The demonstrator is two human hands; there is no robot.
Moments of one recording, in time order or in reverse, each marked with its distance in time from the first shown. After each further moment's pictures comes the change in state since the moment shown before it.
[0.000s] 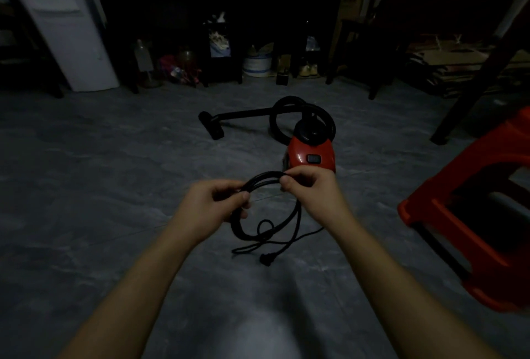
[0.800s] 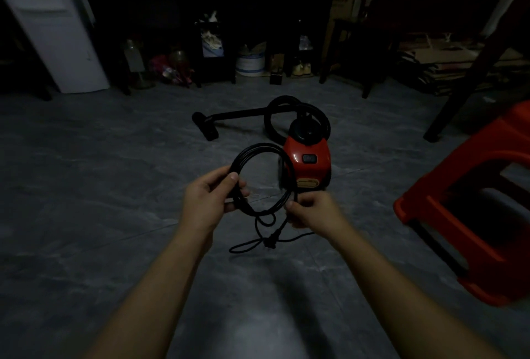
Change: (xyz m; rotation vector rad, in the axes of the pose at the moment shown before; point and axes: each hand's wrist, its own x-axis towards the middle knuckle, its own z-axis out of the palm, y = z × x) left_hand 0.021 -0.008 0.017 -0.320 0.229 -0.020; right_hand -0.002 0.051 -0.001 -0.056 -0.060 0.448
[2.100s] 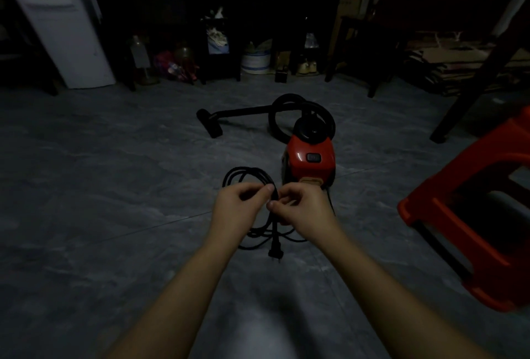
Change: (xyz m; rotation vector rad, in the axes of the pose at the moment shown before) left_hand -0.003 -0.024 0.027 0.331 -0.060 0.107; right_hand -0.023 -0.030 0.024 -0.069 0.021 -0.230
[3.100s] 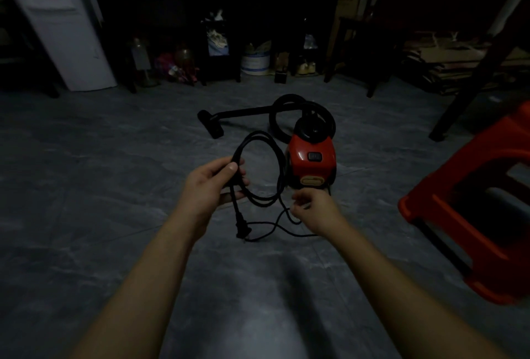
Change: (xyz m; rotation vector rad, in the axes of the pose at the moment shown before) left_hand 0.012 0.017 -0.058 -0.325 -0.062 -0.110; right_hand 0.025 0.051 -0.007 -0.301 0.017 0.102
